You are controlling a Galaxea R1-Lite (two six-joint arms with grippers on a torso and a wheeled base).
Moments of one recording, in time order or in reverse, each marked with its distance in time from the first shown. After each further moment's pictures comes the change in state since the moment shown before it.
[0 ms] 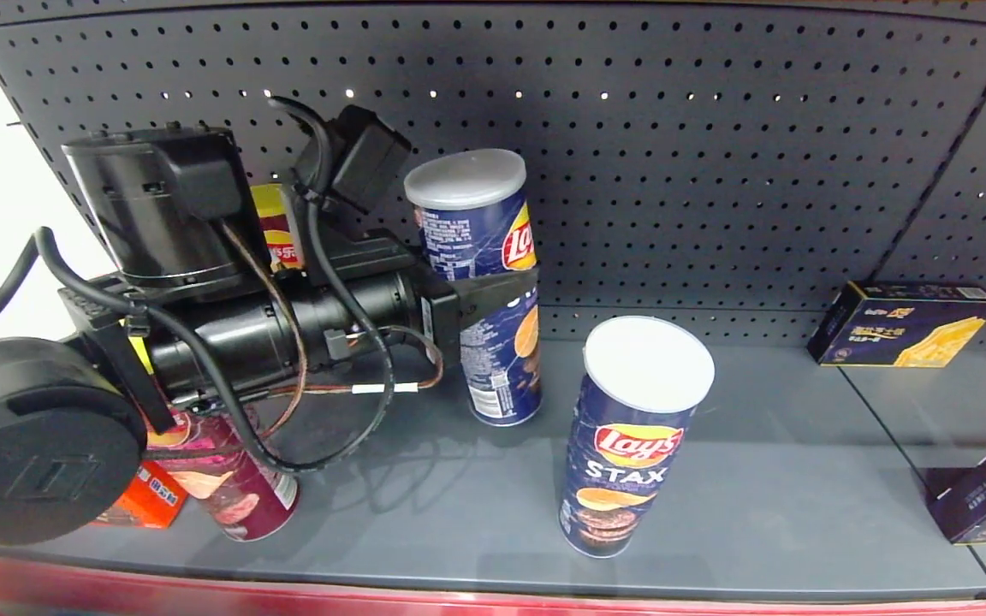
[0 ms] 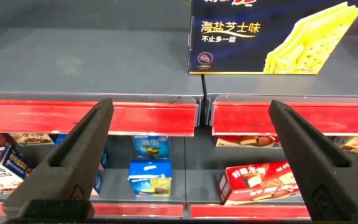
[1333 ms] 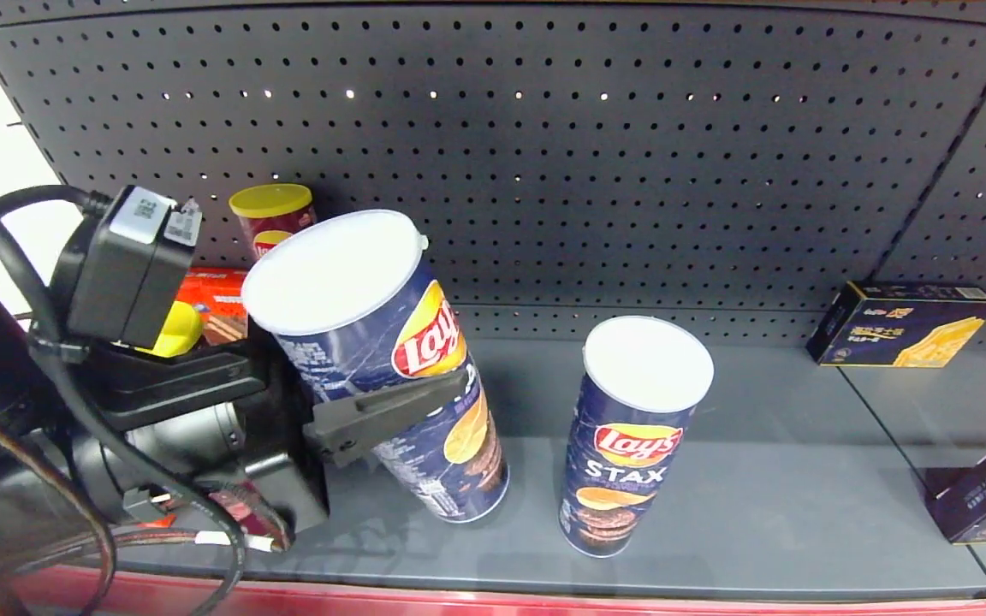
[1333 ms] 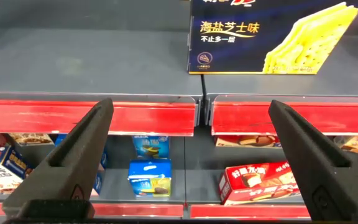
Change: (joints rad) left arm 0.033 -0.249 0.413 -0.263 -0.187 0.010; right arm 0.000 0.000 0.000 0.000 0.000 0.000
